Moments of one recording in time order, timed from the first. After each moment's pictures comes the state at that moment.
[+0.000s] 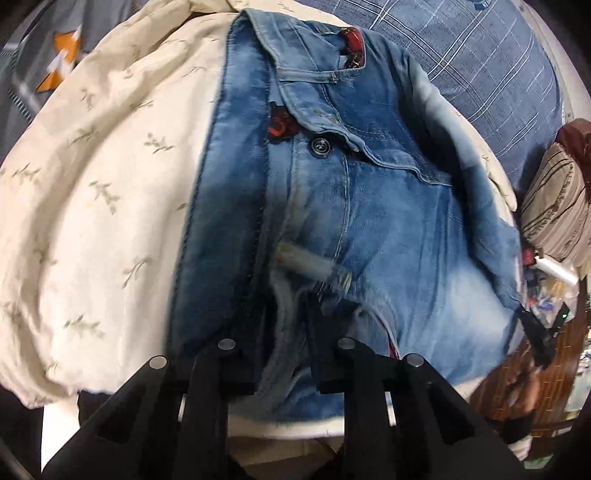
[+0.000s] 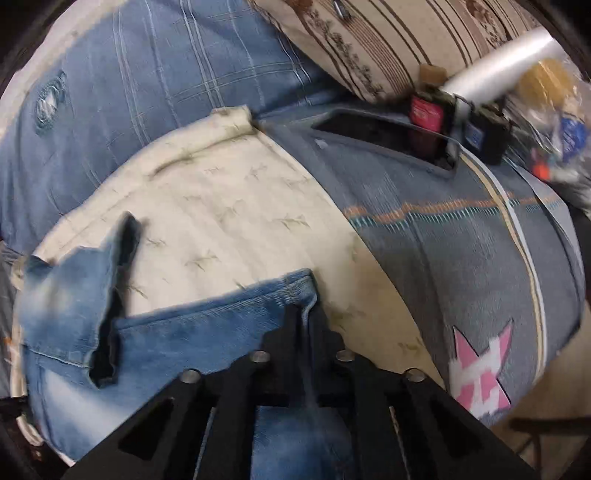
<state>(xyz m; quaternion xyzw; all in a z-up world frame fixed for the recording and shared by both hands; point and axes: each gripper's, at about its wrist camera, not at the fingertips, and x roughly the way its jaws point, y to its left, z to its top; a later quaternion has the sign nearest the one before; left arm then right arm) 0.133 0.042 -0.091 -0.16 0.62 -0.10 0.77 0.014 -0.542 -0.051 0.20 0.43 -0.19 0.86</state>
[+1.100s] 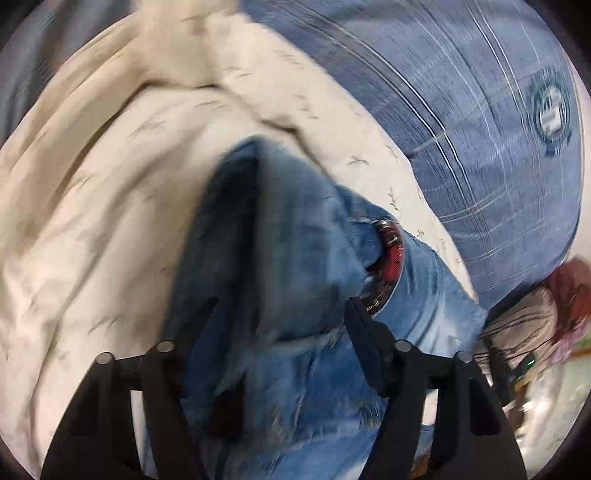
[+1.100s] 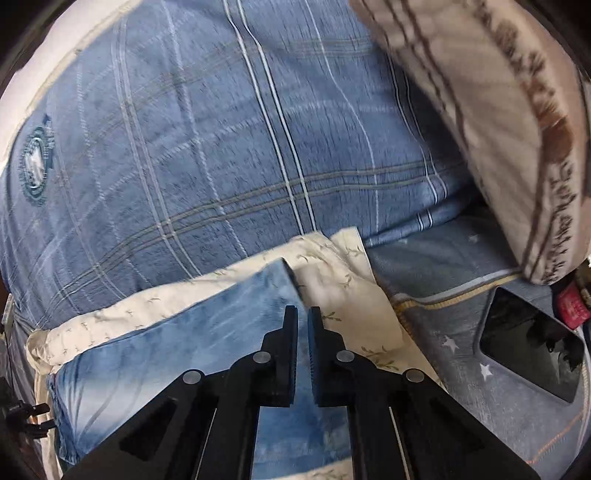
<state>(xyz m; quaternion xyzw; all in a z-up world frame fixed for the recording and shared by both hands) 0.321 0.059 -0.087 -0.29 0.59 -0.07 0.75 0.247 -0.555 0.003 0.21 0.40 -0.11 0.89</state>
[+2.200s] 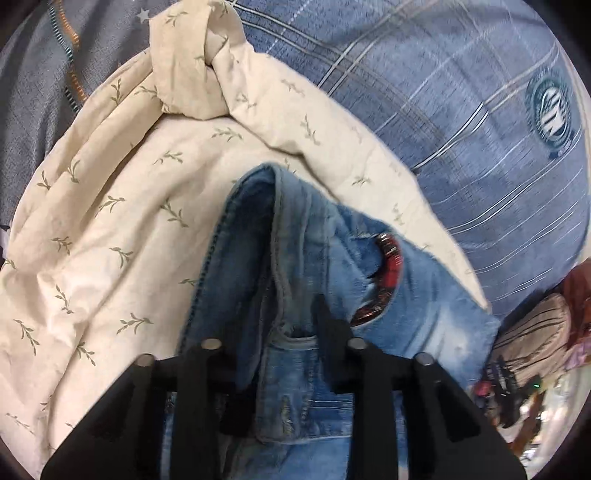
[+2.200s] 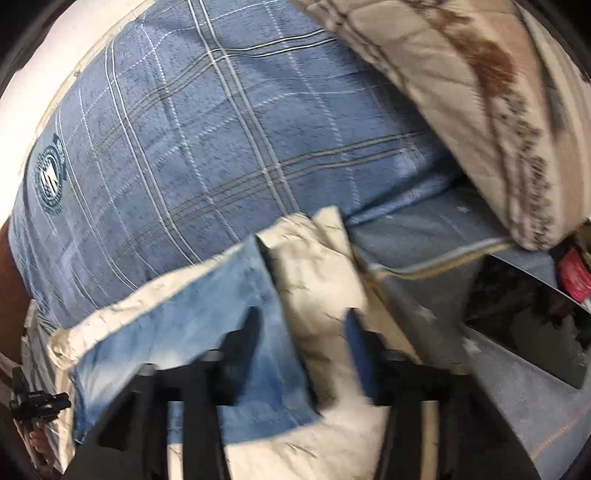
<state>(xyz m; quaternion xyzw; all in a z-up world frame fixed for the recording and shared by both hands) 0.304 0.079 -0.061 -0.29 0.57 -0.04 0.76 0.225 -0.575 -0.015 0.24 0.38 -0.06 0.89</state>
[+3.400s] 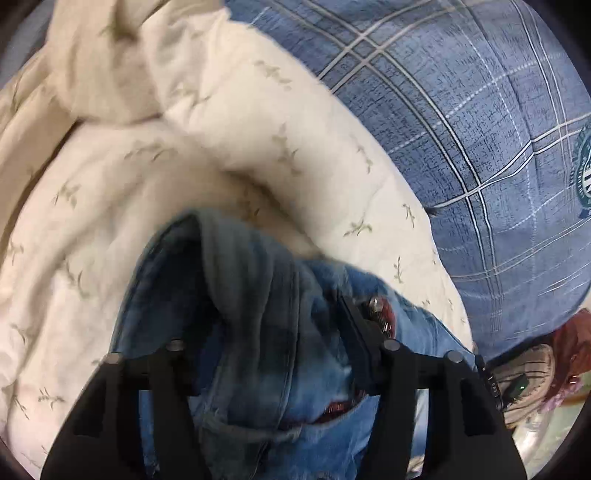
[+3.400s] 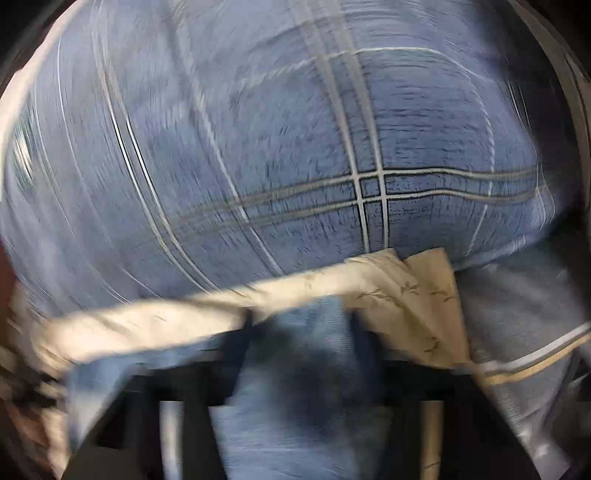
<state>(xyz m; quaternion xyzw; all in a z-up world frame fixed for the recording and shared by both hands) 0.382 0.055 -0.095 -0.33 0.59 -0.02 0.74 0.373 -0.518 -0.037 0.14 0.46 -0.04 0.88</state>
